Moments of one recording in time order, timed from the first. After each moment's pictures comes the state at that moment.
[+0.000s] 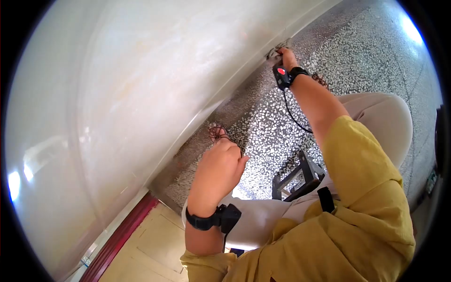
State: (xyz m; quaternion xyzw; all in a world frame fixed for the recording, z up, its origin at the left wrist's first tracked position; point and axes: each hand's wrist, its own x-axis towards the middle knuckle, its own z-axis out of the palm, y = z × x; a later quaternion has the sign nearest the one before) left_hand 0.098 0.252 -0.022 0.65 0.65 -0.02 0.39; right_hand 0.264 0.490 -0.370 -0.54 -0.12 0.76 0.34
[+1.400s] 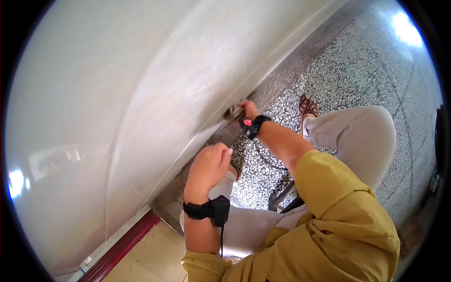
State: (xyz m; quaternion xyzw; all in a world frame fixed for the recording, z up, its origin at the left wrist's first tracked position) left_hand 0.093 0.271 -0.042 0.62 0.69 0.04 0.37; right_hand 0.168 0.384 -0.332 -0.45 0.10 0.85 0.26
